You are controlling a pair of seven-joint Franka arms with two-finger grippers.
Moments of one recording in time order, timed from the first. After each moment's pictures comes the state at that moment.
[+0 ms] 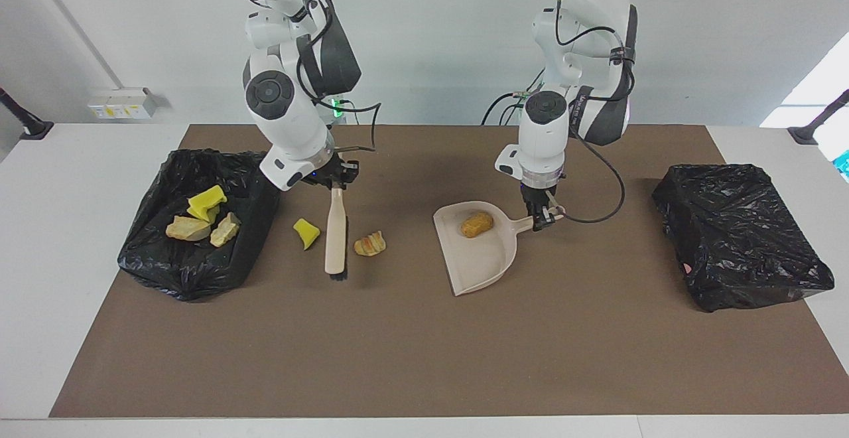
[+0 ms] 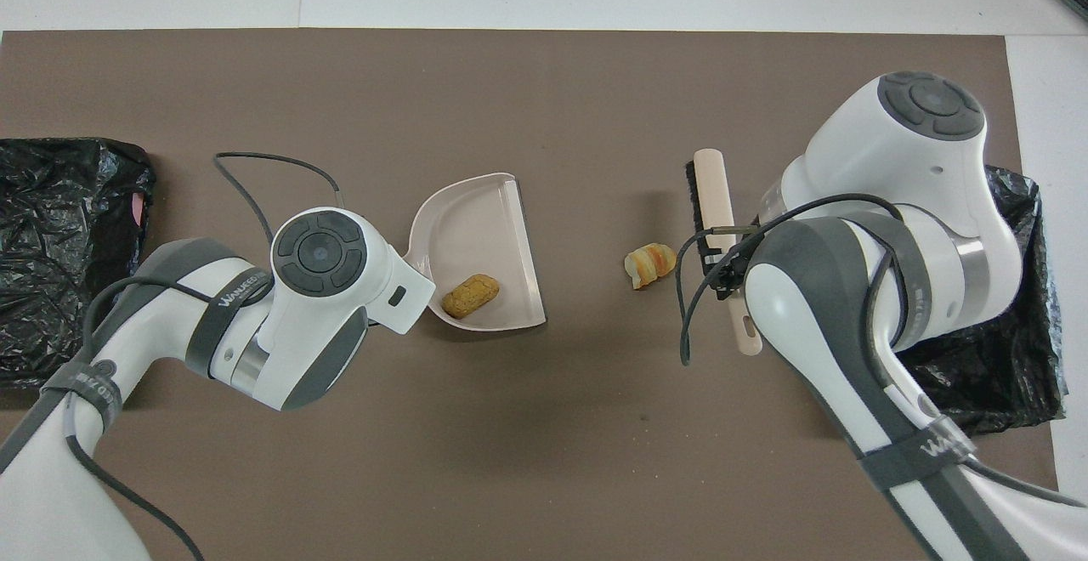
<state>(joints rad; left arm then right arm) -0.44 0.16 -0.01 -2.07 0.22 2.24 0.84 0.11 0.17 0.12 -1.77 0.07 1.68 0.24</state>
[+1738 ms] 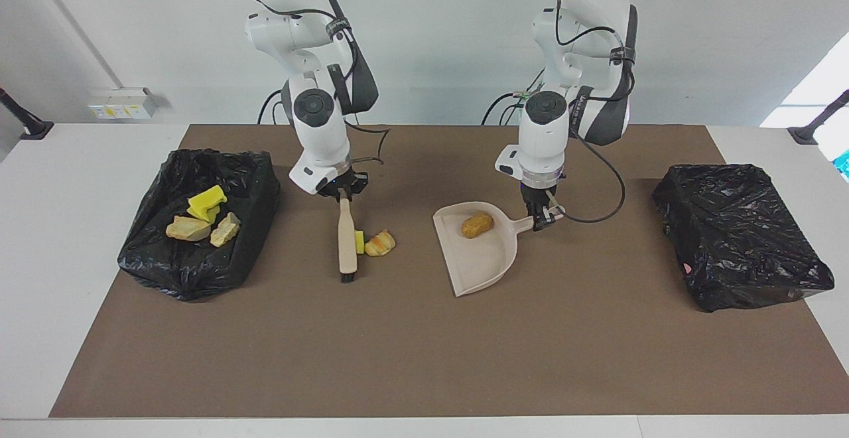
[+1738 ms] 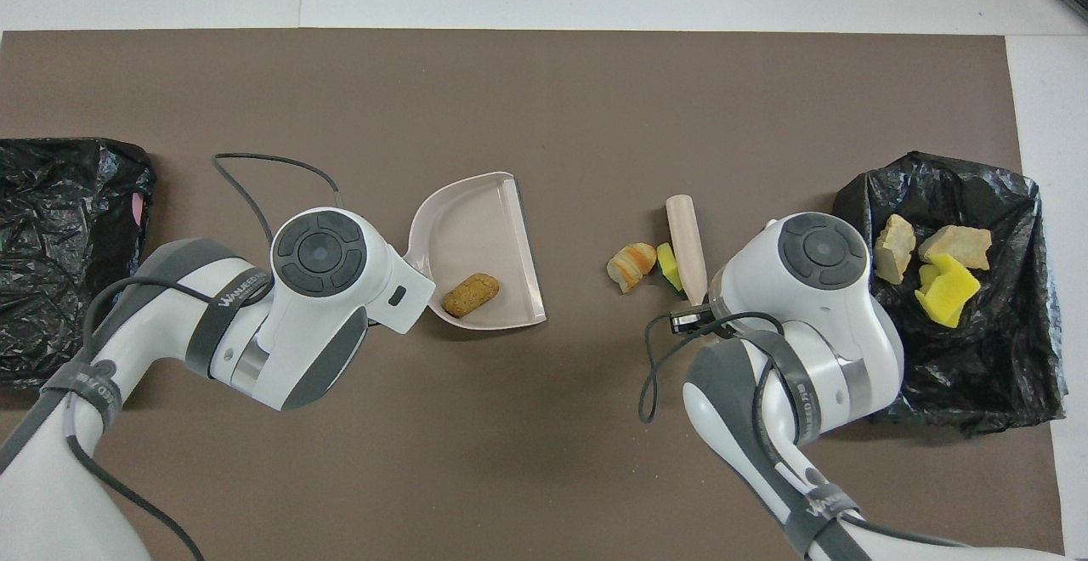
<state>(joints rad) -0.44 0.16 -0.01 -2.08 0.22 2.24 0.83 0.20 0.11 0.15 -2.14 0.04 2.11 0.22</state>
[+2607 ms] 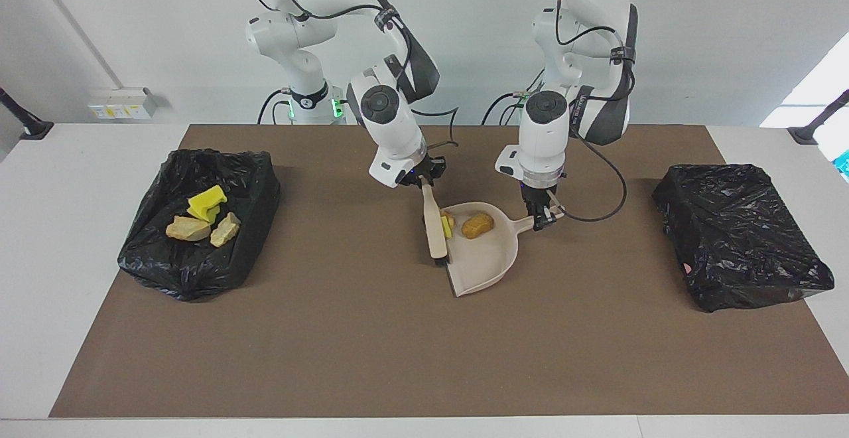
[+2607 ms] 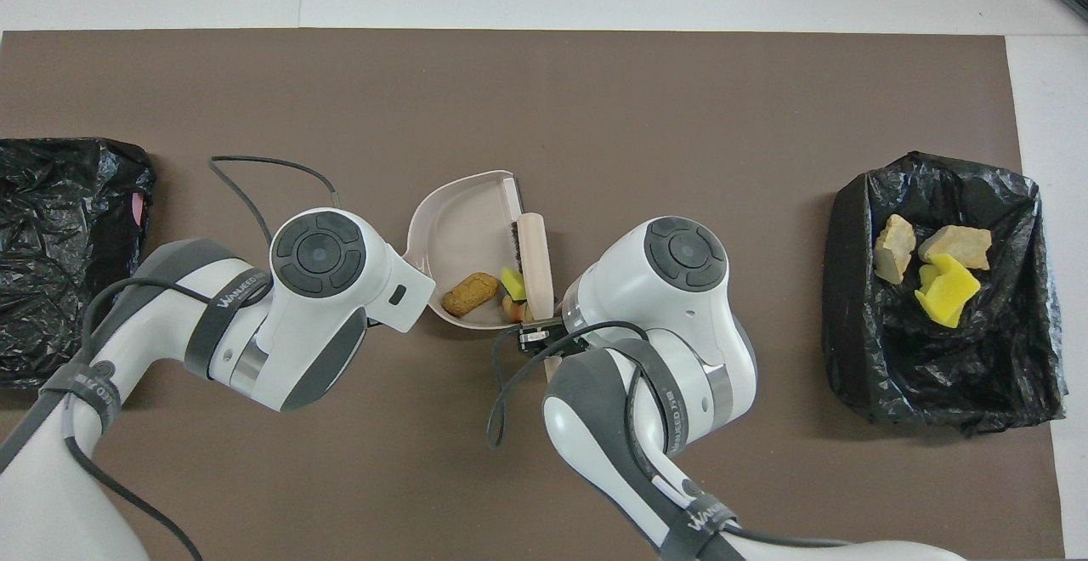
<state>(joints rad) -0.44 0.15 -0.01 -2.08 0.22 2.24 0.79 0.43 0.22 0.15 -1.95 0.42 2.11 0.26</state>
